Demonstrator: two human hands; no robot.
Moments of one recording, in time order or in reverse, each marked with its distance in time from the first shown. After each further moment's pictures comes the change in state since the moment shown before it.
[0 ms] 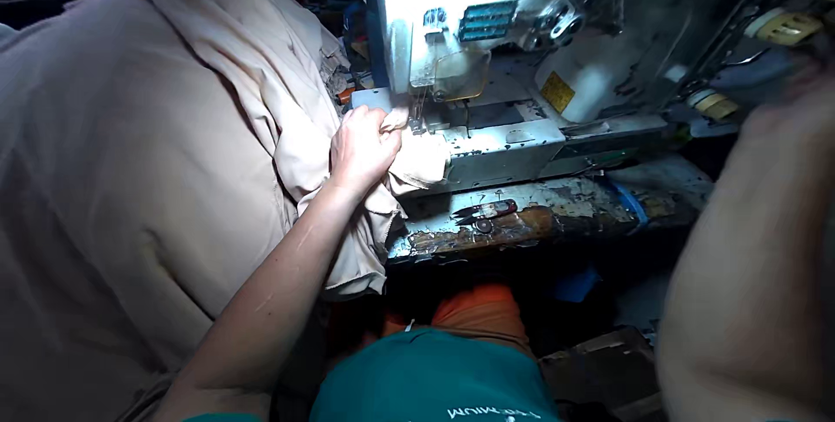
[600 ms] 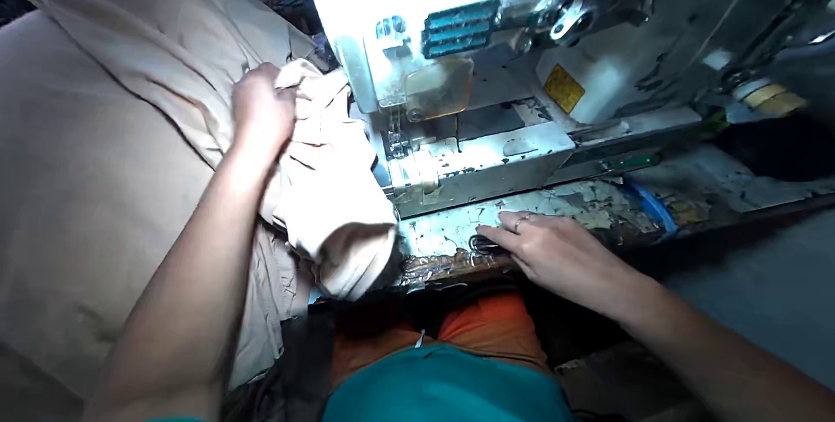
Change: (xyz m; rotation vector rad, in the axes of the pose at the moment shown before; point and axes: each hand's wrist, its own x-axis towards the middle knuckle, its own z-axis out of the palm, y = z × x) left_hand 0.082 -0.060 -0.051 0.119 -0.023 -0.299; right_hand -0.186 0.014 0.019 -0.913 -1.446 -0.490
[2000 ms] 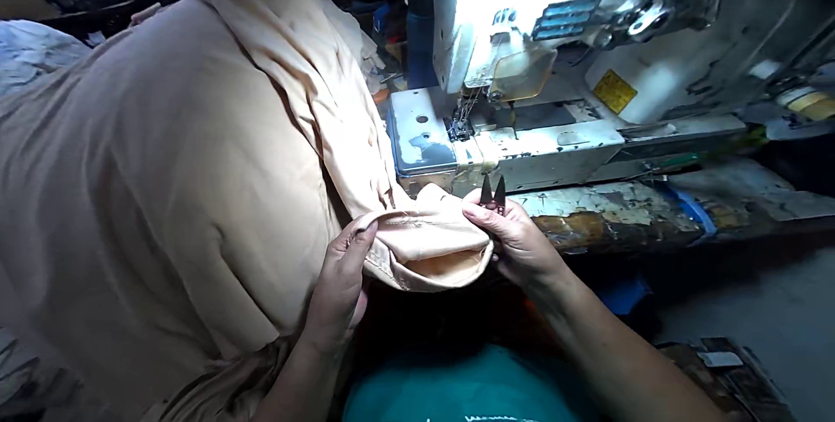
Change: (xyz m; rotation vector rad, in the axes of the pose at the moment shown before) left_hand -0.249 -0.008 0.004 -1.441 -0.025 -0.328; right_hand 0.061 -0.115 0.011 1.925 0.207 0.304
